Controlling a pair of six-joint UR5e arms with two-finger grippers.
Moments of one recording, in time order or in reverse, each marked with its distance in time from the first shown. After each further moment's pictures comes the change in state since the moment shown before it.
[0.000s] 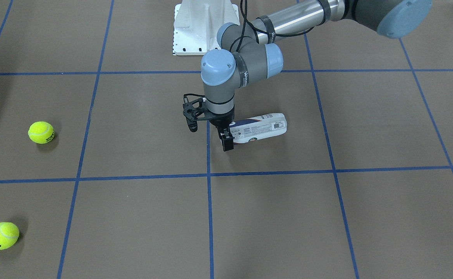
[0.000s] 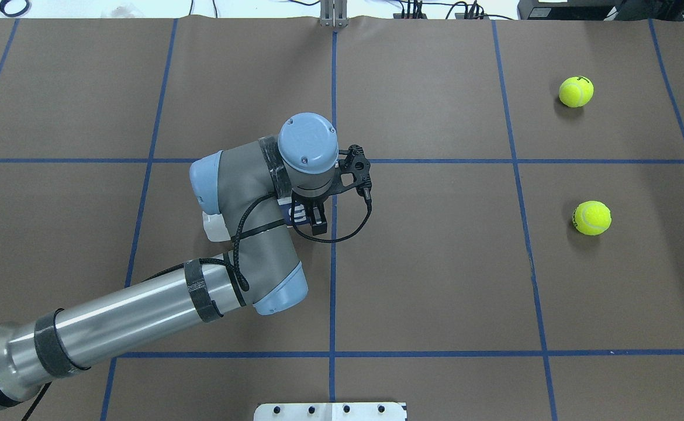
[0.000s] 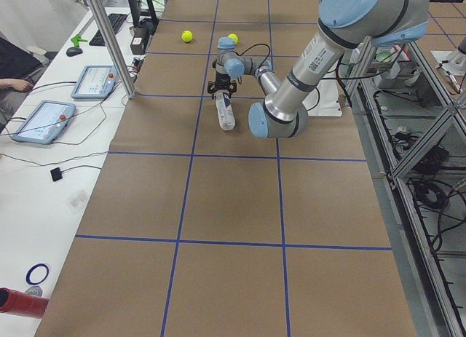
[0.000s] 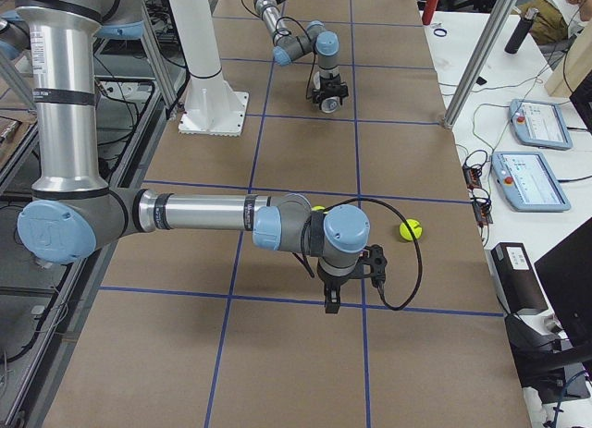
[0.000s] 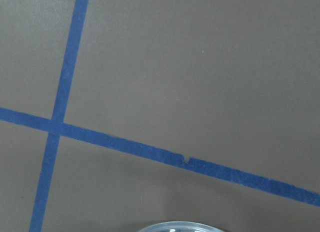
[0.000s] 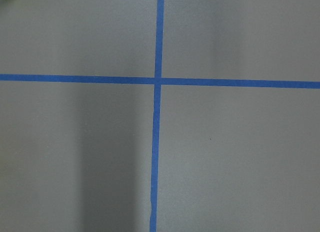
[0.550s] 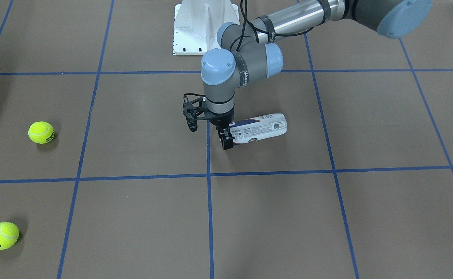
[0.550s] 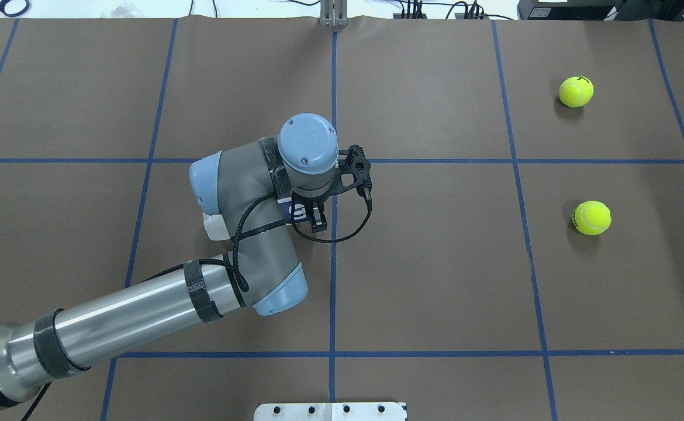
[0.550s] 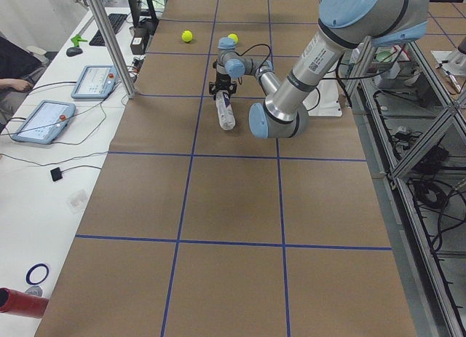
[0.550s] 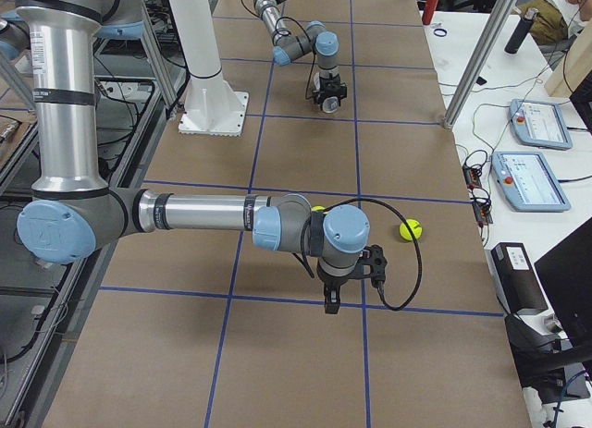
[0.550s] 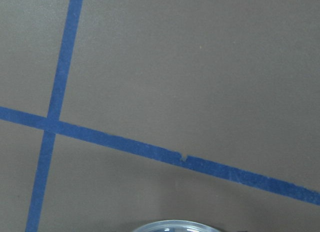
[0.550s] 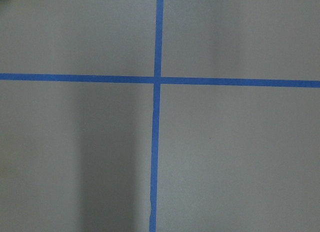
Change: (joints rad) left arm -0.002 -0.001 -0.010 0.000 0.002 0.001; right arm 0.001 0.000 0.000 -0.001 0.000 0.000
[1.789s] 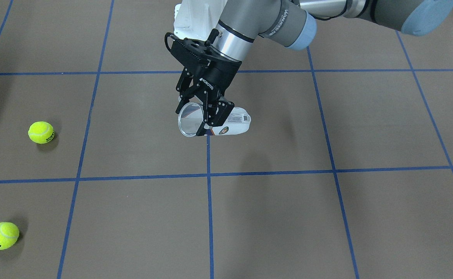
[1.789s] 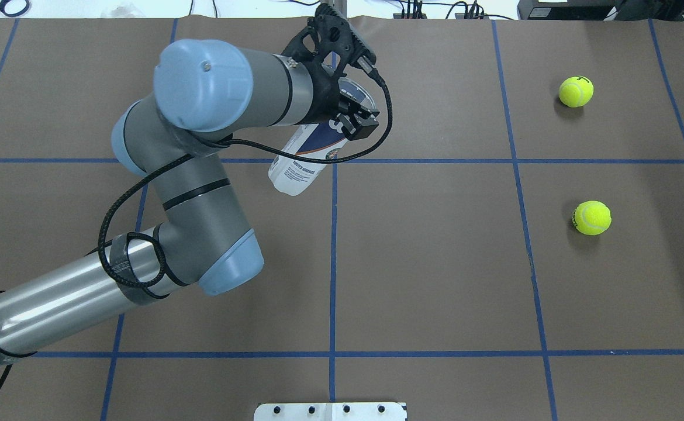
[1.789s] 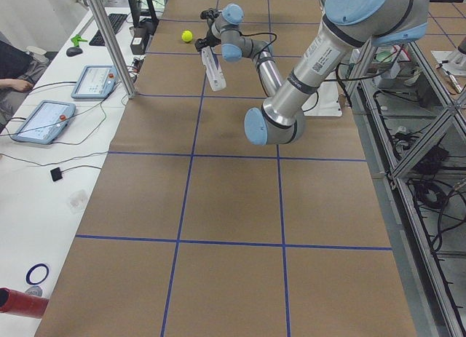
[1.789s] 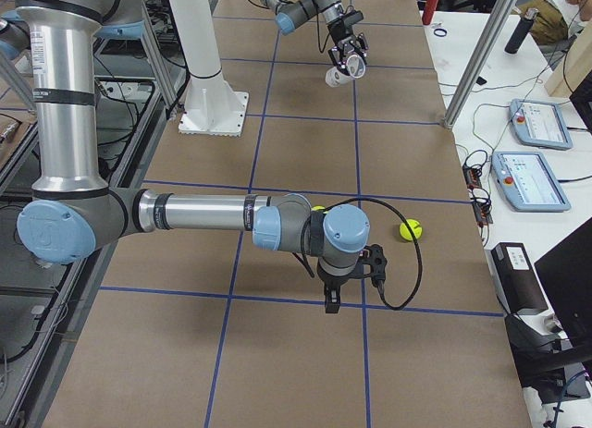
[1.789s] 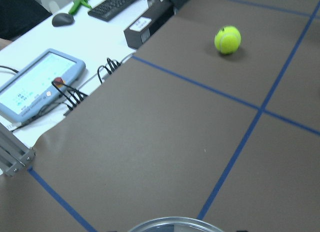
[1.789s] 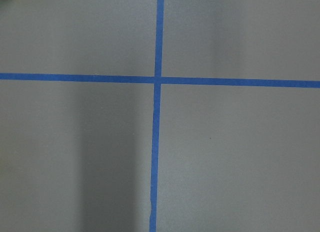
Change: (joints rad) left arm -0.104 0.109 -0.300 -0.580 0.152 -0.532; right arm -0.001 0.000 0.003 0.003 0.001 0.000
